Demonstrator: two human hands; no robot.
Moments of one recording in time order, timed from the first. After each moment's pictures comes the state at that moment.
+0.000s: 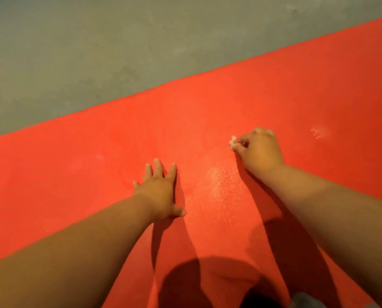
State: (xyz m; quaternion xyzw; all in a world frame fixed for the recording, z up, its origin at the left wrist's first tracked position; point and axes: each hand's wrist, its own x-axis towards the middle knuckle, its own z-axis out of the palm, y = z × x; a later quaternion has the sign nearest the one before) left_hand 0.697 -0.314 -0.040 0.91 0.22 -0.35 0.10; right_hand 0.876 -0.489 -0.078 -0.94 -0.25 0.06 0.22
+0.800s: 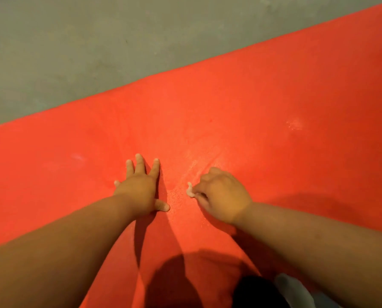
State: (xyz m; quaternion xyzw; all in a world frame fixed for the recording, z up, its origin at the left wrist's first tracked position) left_hand 0.697 -0.311 -0.051 0.90 0.21 -0.36 0.11; right_hand 0.777 -0.510 -0.064 -0.84 -0.48 0.13 0.20
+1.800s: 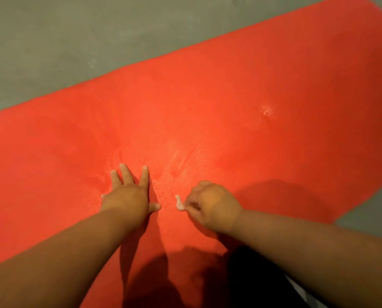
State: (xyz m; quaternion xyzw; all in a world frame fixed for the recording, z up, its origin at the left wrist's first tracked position) left_hand 0.667 -0.335 -0.054 0.91 0.18 -0.37 0.07; right_hand 0.728 -0.531 -0.058 -0.85 -0.42 0.24 0.20
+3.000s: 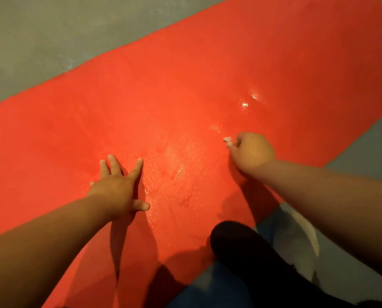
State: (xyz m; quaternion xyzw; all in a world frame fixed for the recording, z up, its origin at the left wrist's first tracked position) left_hand 0.640 -0.331 -0.049 0.92 0.09 -0.38 0.04; right_hand 0.771 -0.613 -0.047 -0.98 -0.05 0.15 0.10
